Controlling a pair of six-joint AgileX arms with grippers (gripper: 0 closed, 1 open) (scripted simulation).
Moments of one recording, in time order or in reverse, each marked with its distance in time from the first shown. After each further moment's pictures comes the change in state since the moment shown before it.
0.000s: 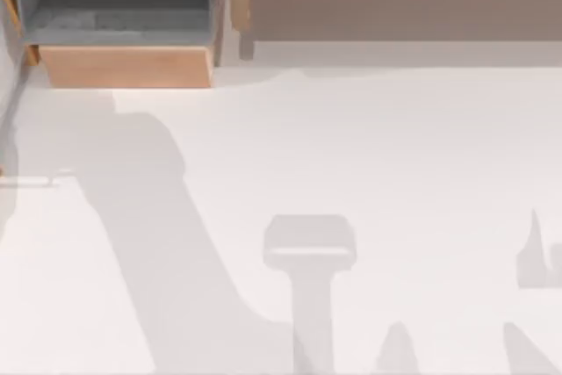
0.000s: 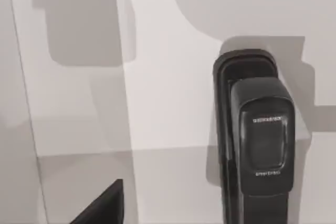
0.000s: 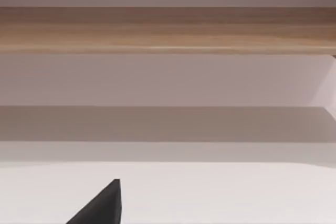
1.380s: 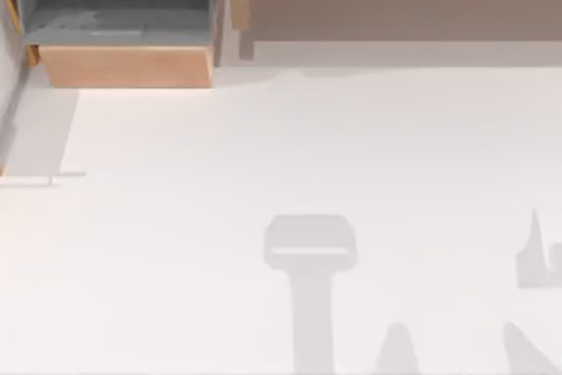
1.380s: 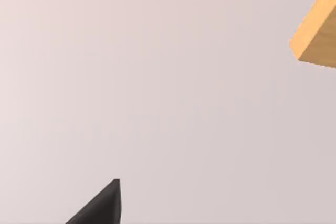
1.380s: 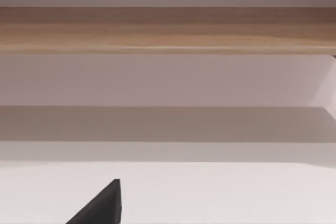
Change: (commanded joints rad) left arm 0.508 -0.520 -1.565 2.214 0.482 0.996; right arm 0.000 0.000 0.000 0.000 0.000 0.000
